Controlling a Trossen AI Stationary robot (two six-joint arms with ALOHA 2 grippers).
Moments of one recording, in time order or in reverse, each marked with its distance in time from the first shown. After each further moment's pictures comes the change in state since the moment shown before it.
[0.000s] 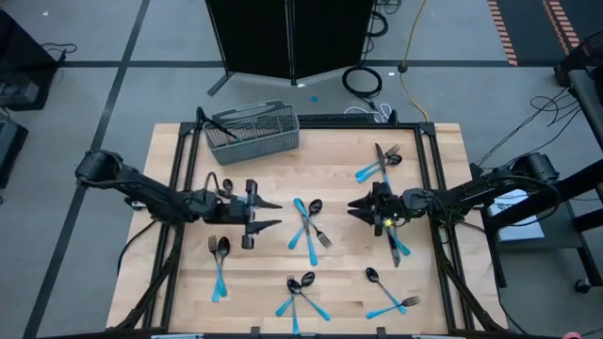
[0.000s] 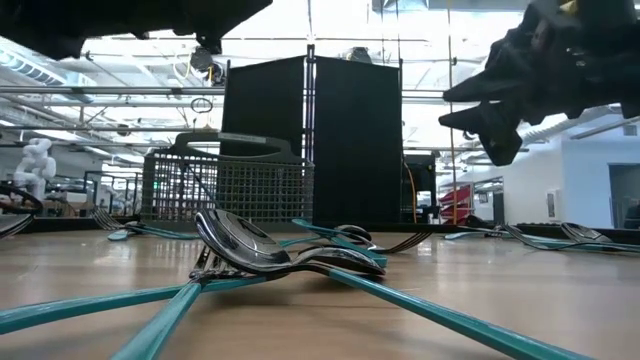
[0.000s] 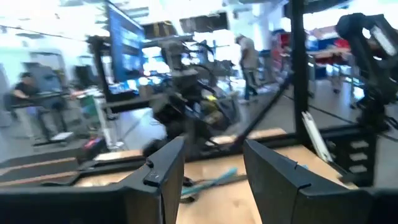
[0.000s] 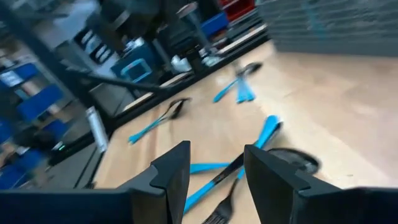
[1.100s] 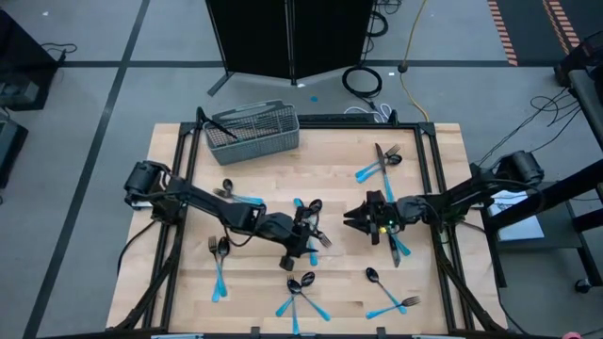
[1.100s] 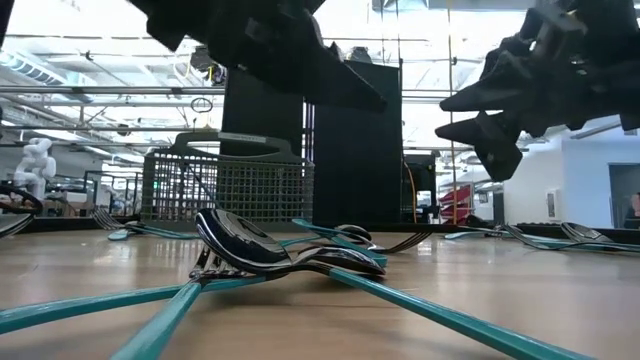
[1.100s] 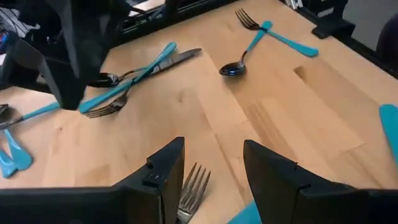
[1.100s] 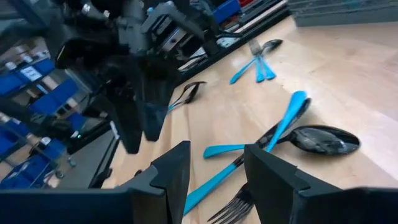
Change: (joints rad) left arm 0.006 0.489 0.608 -0.766 0.135 0.045; right arm 0.071 0.202 0.000 0.192 -0.023 0.054
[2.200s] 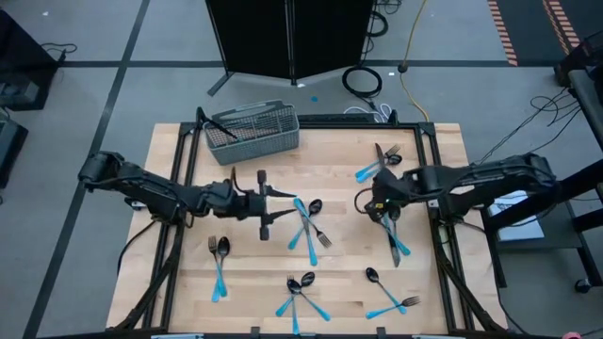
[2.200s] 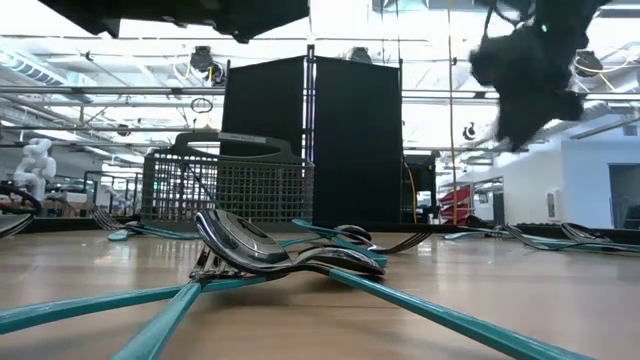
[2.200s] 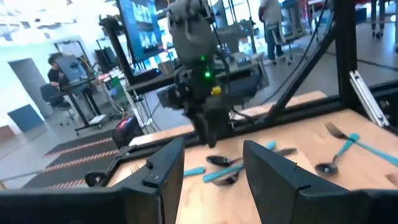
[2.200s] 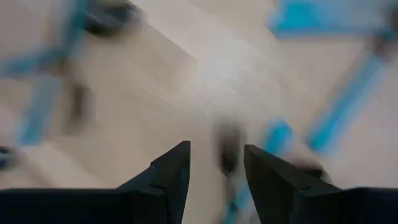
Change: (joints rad) left arm 0.068 -0.454 -0.403 0.463 -0.183 0.078; right arm -0.165 -0.122 0.671 -1.900 -0.040 0.387
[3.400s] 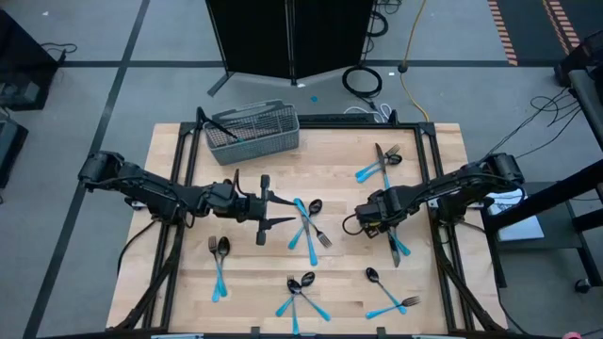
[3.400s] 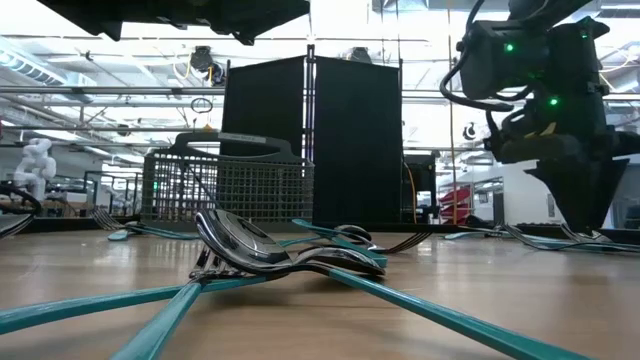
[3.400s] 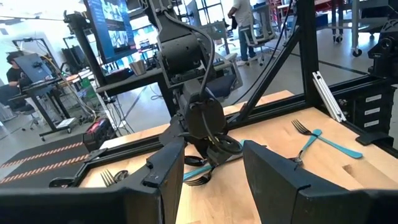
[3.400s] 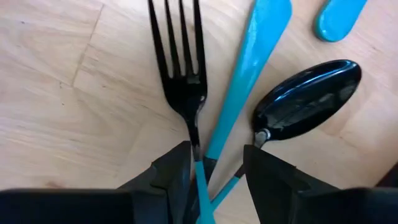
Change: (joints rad) left arm 0.000 0.000 -0.001 -0.023 0.112 -0.027; right arm 0.078 0.339 -0.048 -0.038 -0.140 0.202
